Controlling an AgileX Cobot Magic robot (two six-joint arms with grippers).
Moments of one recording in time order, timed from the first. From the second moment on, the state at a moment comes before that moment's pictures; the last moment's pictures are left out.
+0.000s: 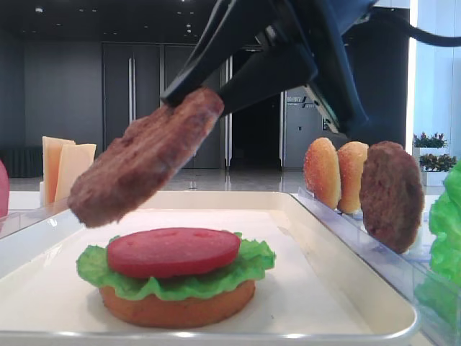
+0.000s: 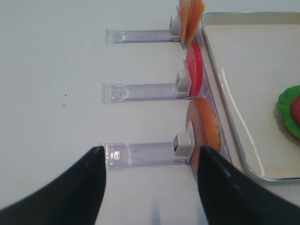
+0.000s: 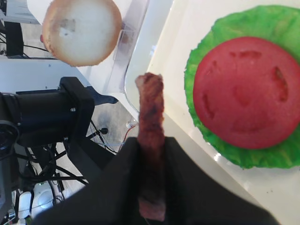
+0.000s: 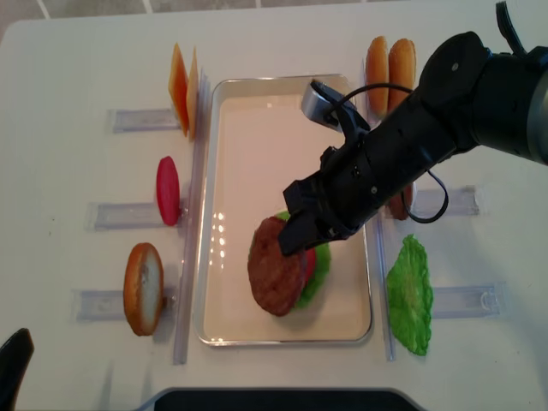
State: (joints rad) left arm 0.01 -0.02 -0.47 -0.03 1.11 0.02; right arm 0.56 1.71 -1.01 1.11 0.95 -0.60
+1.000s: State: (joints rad) left arm 0.01 -0.02 -0.47 -0.03 1.11 0.02; right arm 0.50 1.71 -0.99 1.11 1.05 -0.67
